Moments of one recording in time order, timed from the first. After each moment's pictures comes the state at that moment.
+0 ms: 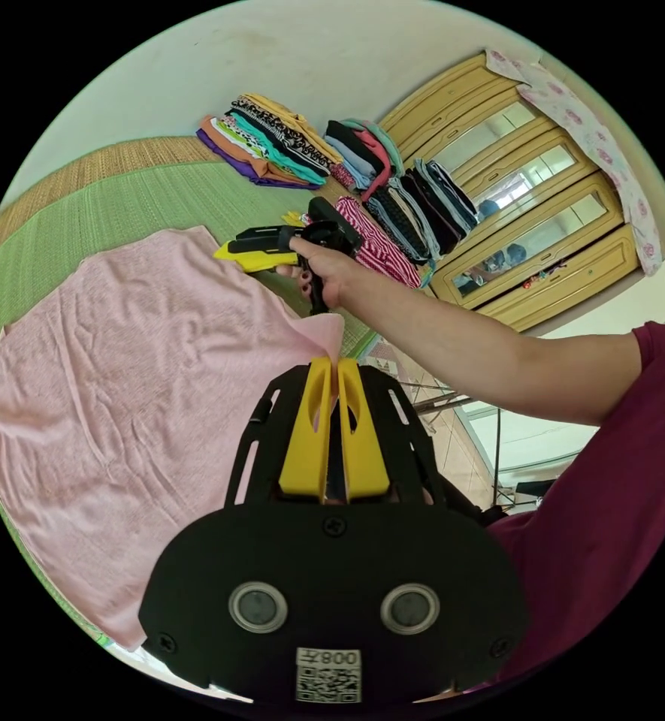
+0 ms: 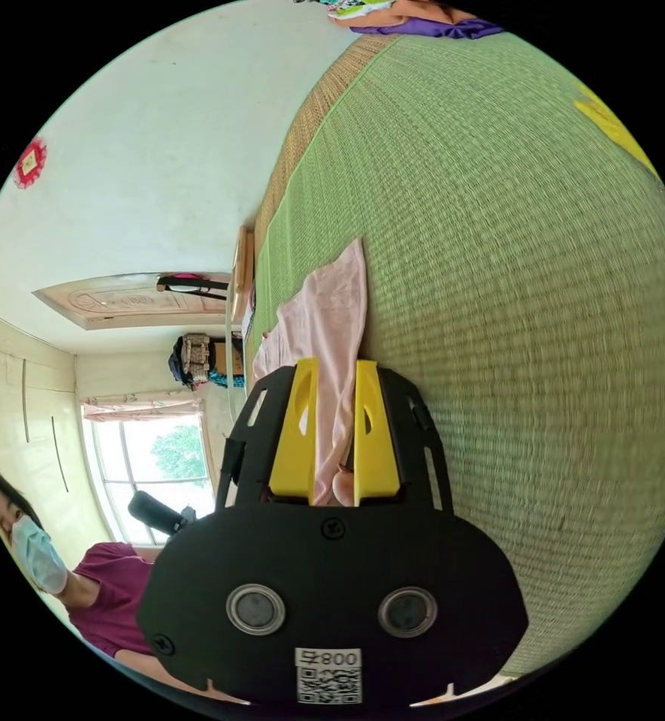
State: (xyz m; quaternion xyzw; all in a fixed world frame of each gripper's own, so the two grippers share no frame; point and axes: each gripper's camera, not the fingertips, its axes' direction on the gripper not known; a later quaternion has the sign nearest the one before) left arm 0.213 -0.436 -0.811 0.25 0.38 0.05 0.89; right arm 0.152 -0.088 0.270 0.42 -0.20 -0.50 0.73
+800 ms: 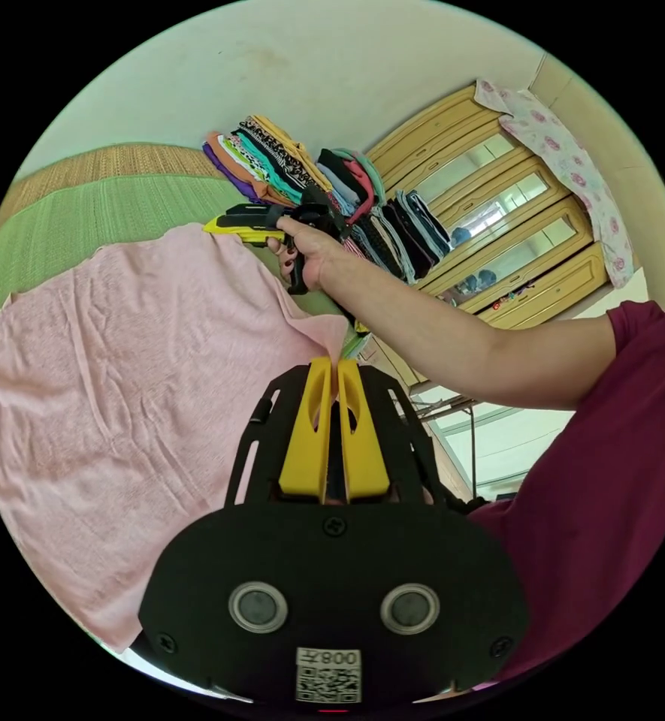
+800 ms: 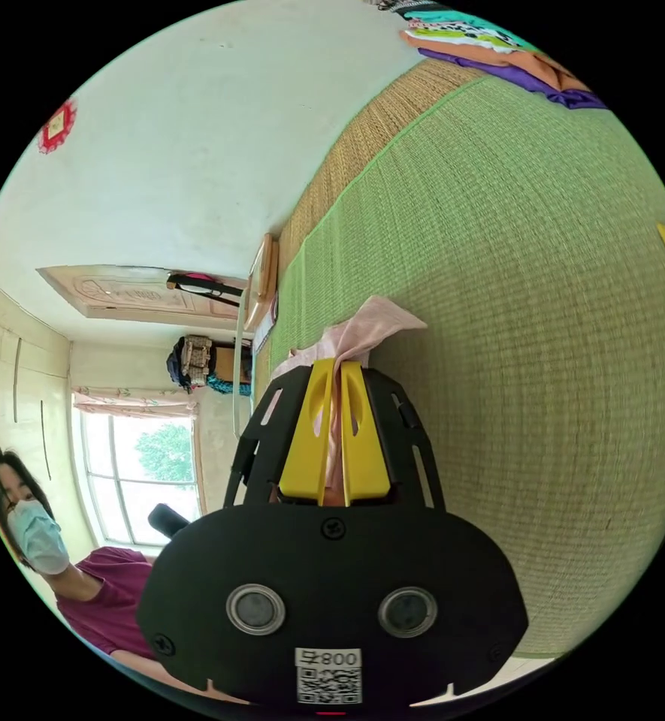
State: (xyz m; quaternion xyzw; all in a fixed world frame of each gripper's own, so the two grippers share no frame) left arm 0.109 -0.314 -0.757 0.30 0.42 0.03 0.85; right arm 0.064 0.042 0.242 0.47 -0.19 -0.52 0.69
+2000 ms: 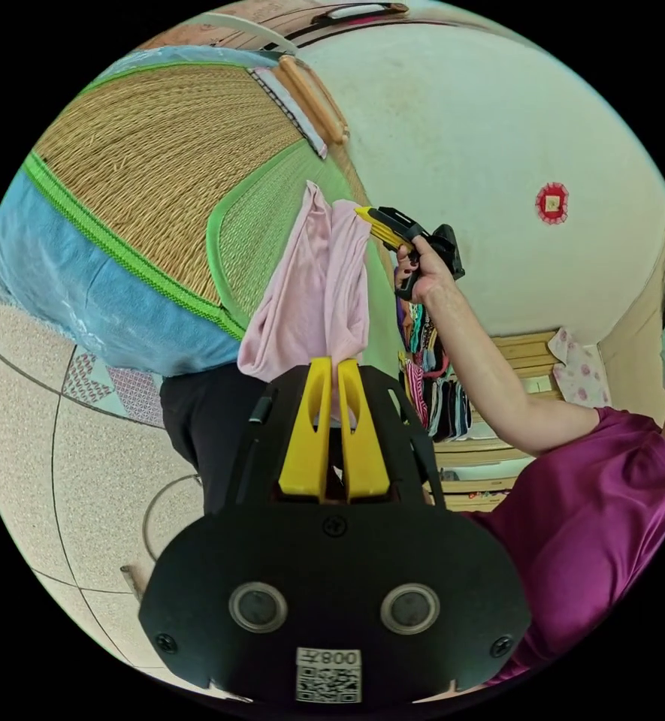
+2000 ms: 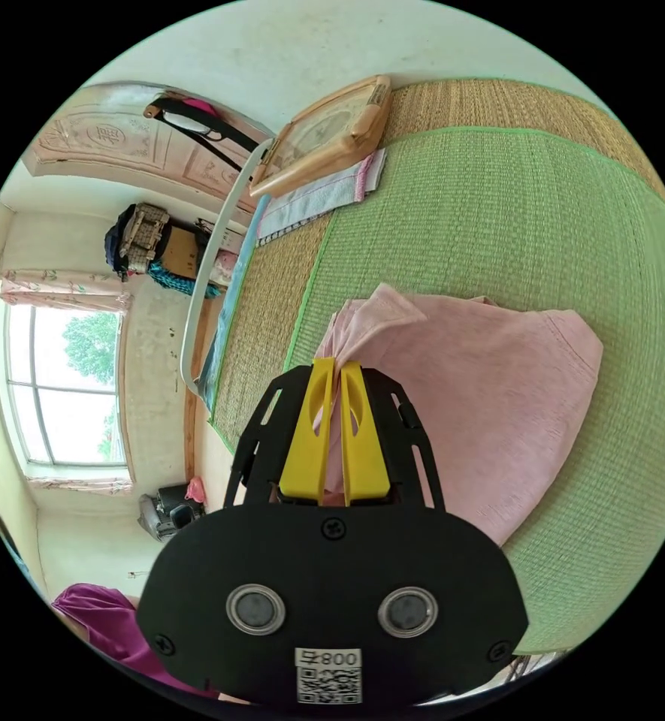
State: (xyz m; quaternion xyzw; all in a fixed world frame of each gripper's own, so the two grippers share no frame) left arm -0.171 0.147 -0.449 0.33 0.50 -0.39 0.70; right arm -0.403 0.273 0.466 0.44 0.08 -0.56 0.70
